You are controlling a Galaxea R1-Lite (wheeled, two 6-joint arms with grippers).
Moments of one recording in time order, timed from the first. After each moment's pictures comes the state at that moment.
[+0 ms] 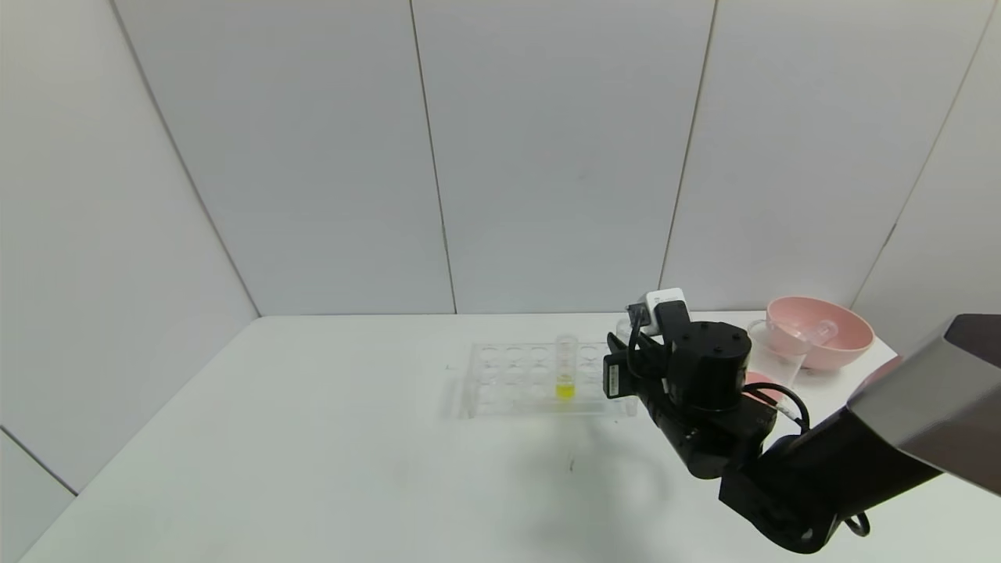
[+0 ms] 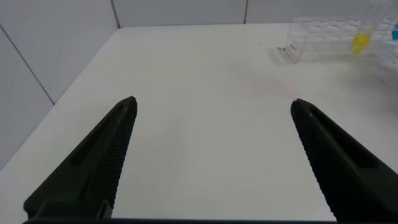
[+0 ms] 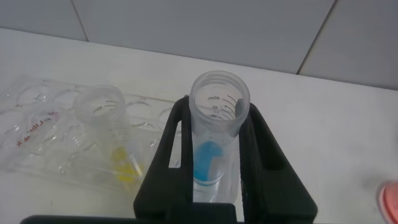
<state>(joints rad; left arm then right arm) 0.00 0.00 0.00 0.00 0.00 0.00 0.60 2.13 -0.87 -1.16 -0.44 0.01</state>
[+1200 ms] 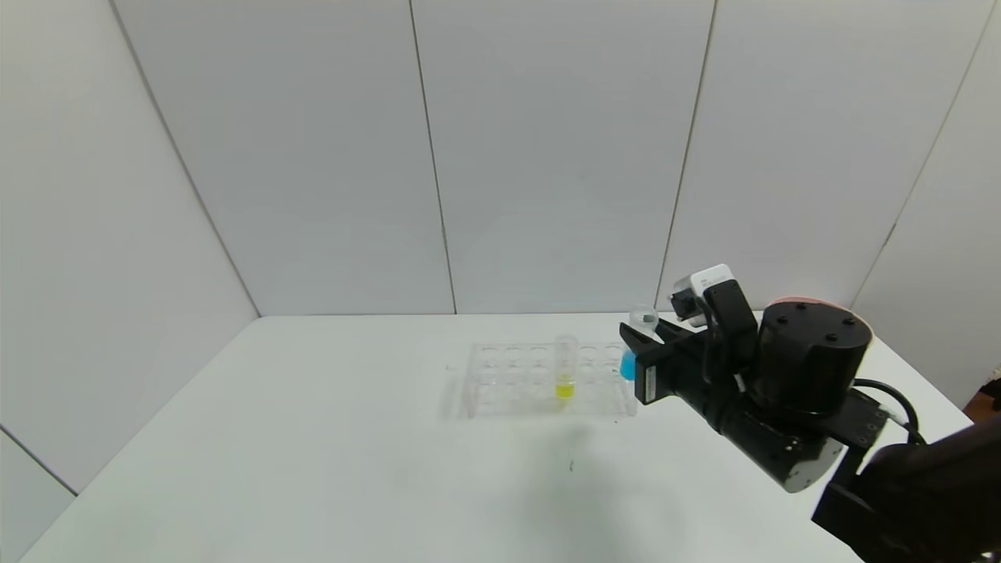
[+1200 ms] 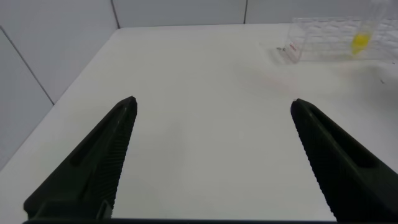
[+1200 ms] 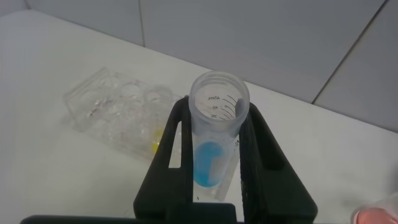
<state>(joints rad) 0.00 0.00 0.00 0.00 0.00 0.00 0.58 1.89 -0.68 -1.13 -0.19 -0.06</state>
